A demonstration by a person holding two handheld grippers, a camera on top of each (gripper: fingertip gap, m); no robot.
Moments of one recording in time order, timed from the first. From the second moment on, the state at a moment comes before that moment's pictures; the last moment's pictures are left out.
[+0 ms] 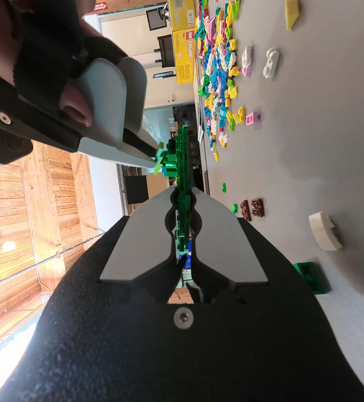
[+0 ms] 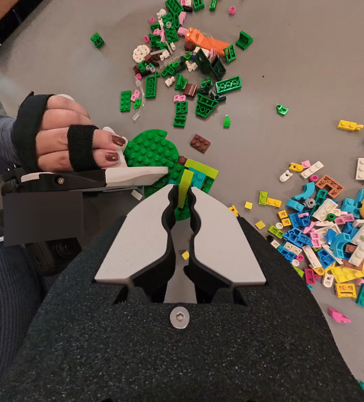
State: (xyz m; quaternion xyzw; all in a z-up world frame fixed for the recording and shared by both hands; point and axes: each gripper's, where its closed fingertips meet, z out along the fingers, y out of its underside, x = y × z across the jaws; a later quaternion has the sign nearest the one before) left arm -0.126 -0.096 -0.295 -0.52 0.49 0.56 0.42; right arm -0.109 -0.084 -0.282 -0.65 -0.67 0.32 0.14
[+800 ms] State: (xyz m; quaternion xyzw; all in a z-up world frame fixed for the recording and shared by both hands) left arm -0.130 -0.096 -0.297 -0.53 0.49 0.55 0.42; right arm -0.014 -0.060 -0.348 -0.69 -0.71 0.12 0.03
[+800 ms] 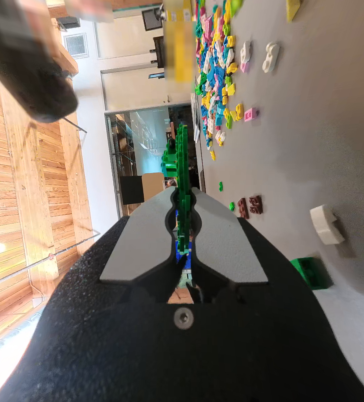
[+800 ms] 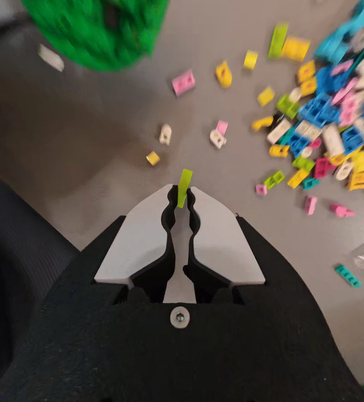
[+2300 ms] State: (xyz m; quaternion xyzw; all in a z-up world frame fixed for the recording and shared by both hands) left arm -0.085 -0.105 -0.269 -0.59 0.46 0.46 0.47; right arm -0.084 -0.100 -0.266 0.03 -0.70 -0.12 0.71
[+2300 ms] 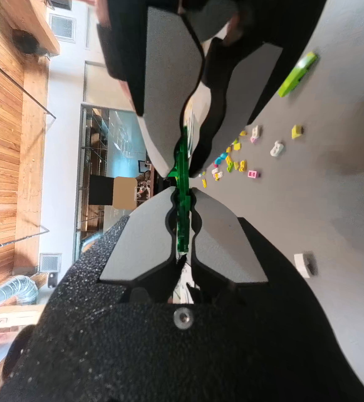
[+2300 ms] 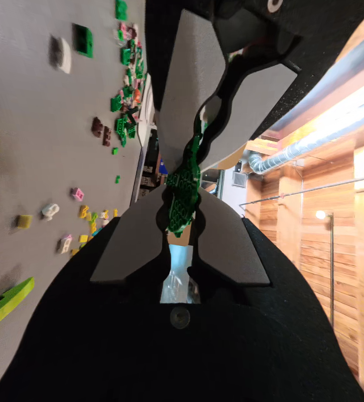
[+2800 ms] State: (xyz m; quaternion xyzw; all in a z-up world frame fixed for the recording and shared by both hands) left arm -0.073 -0.137 -0.236 -0.73 -0.01 -0.23 0.64; right arm -0.062 -0.071 -0.246 -0.01 -0.66 -0.06 0.75
